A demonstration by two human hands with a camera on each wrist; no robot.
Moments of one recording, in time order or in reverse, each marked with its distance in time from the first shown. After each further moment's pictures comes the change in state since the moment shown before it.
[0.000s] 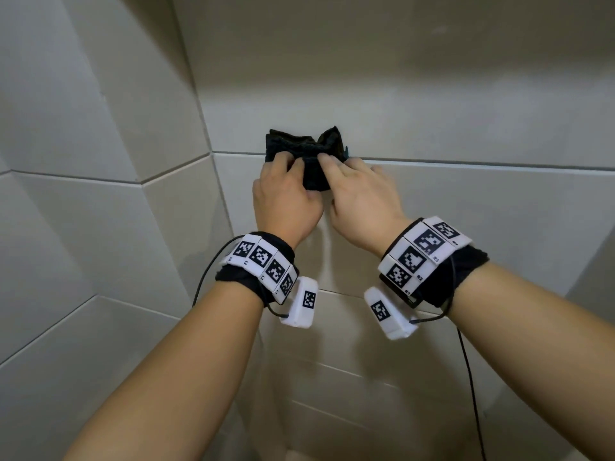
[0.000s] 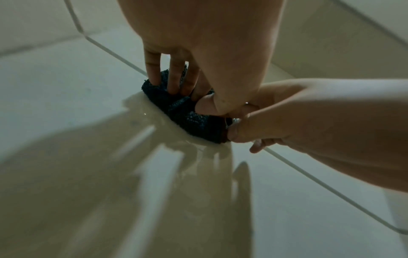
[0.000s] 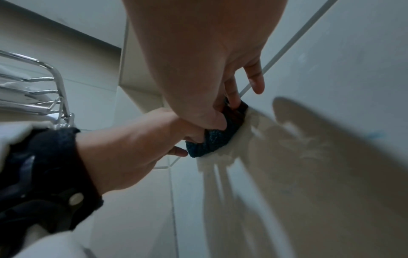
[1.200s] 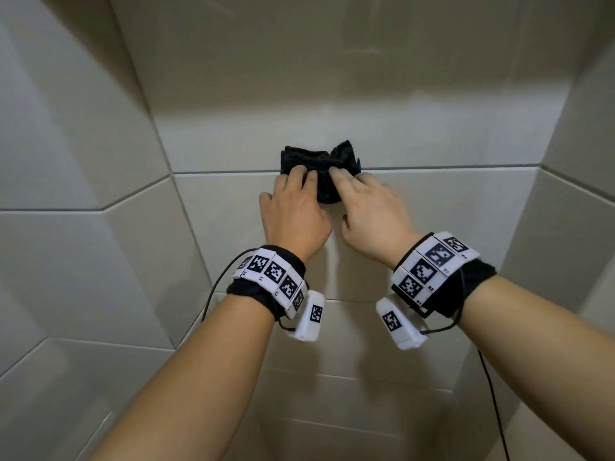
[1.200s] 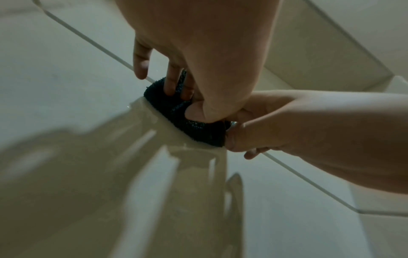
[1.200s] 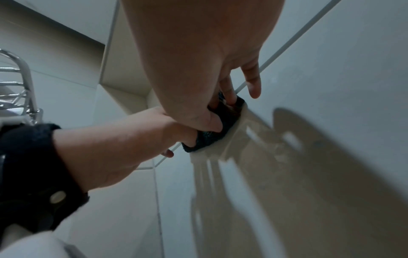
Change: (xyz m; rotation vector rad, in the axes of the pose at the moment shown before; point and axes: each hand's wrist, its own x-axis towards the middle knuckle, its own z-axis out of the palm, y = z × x) left_hand -0.014 0.056 0.003 0.153 -0.140 0.186; right_hand -0.049 0.037 -0.016 -0.034 -0.008 0.154
